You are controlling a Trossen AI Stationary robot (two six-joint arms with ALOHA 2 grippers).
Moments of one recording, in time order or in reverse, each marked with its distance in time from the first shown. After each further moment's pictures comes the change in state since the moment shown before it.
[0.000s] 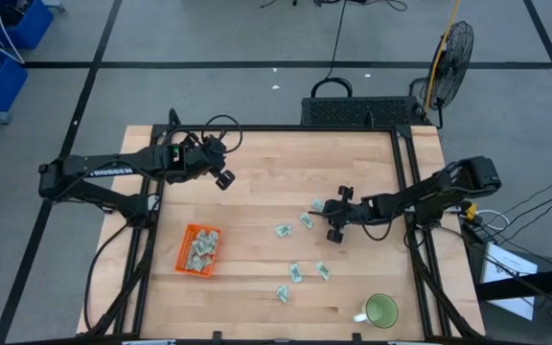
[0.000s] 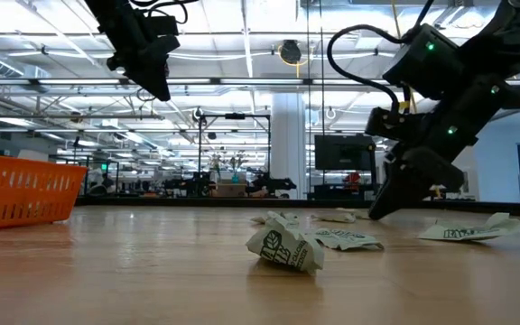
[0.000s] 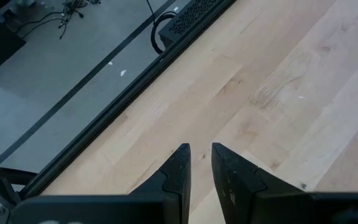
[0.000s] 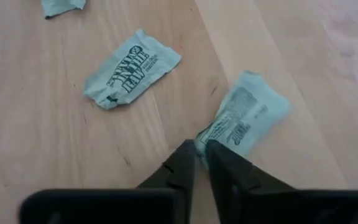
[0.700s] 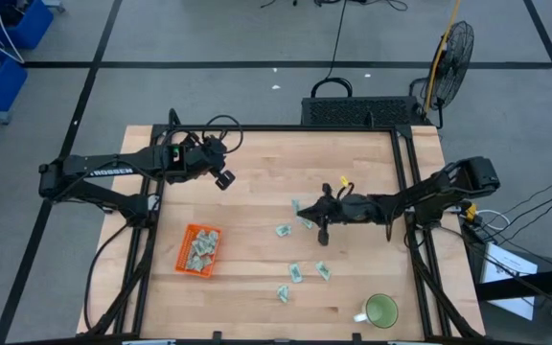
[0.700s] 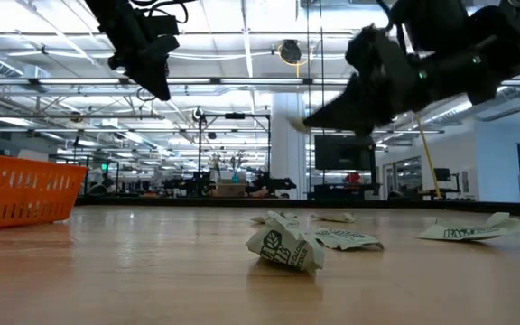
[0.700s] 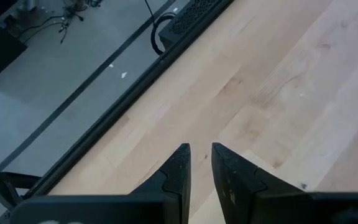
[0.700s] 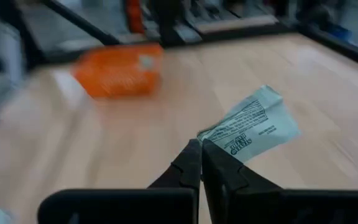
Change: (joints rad) left arm 0.000 0.000 0.000 0.004 -0.003 0.027; right arm 0.021 0.000 0.004 0.672 -0.156 -0.059
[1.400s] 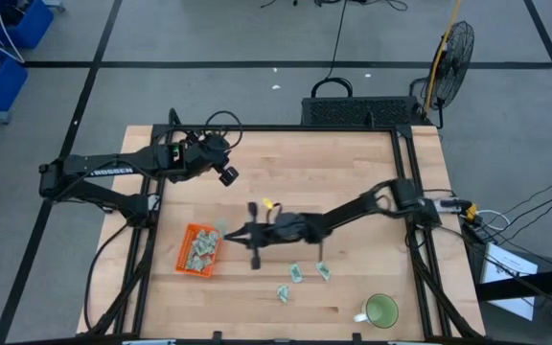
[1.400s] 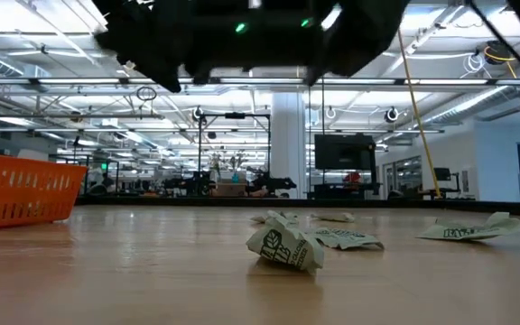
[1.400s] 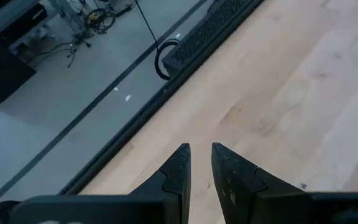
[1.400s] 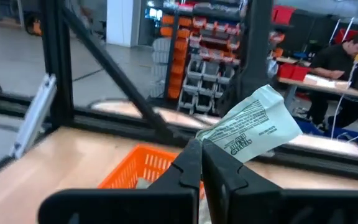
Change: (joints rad) left arm 0.007 0.000 0.000 0.115 -0.032 0.081; right arm 0.084 0.661 0.874 0.068 -0.085 -0.304
